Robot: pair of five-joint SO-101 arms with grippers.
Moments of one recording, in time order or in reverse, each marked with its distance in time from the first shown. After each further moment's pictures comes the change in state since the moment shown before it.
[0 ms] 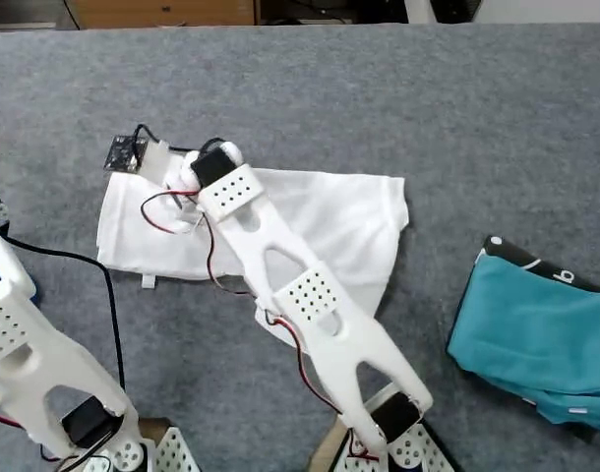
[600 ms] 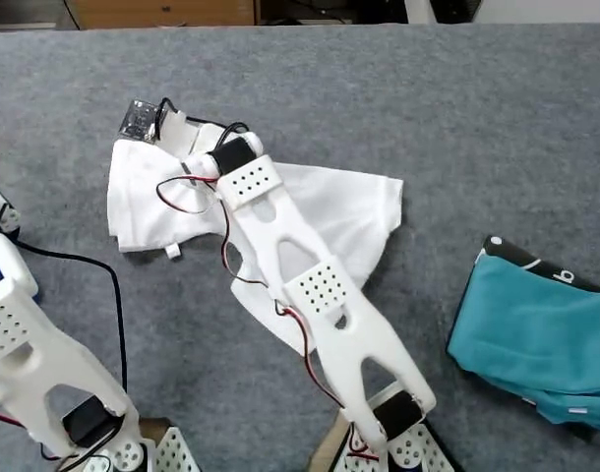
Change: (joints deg) left arm 1.1 0.0 6.6 -8.0 0.0; right arm 3.8 0.1 0.0 -14.4 -1.1
